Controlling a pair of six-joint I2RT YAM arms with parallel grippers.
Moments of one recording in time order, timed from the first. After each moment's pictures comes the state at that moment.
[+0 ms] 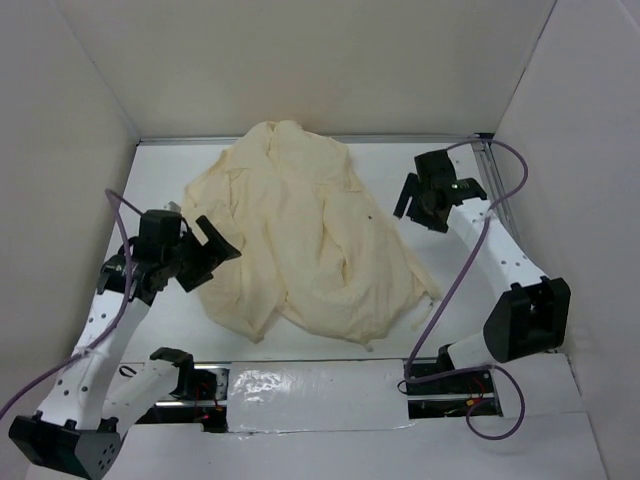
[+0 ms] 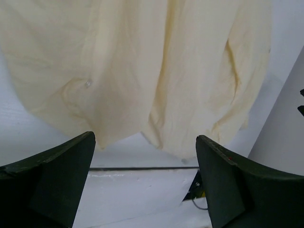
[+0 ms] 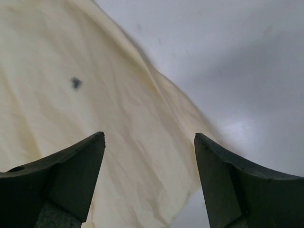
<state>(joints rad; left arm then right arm) -0.20 0.85 0.94 -0.95 0.14 -0.87 0.22 1.43 1.24 -0.84 0.23 0.58</state>
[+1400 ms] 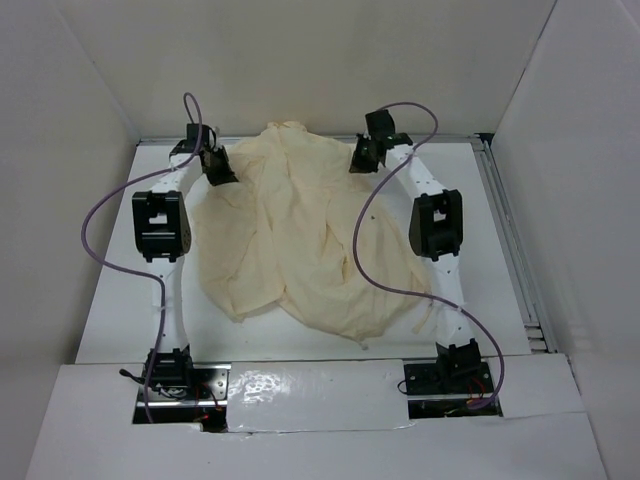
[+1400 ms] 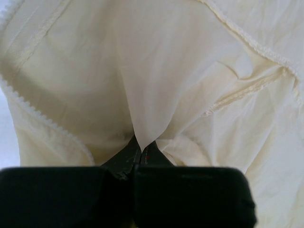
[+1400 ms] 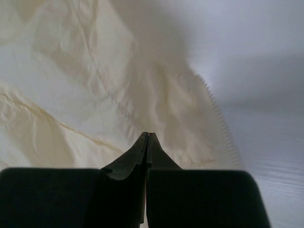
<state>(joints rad) 0.04 2.44 2.07 -0.57 0.27 -0.35 0.26 2.53 2.33 -0.66 -0.14 0.46</state>
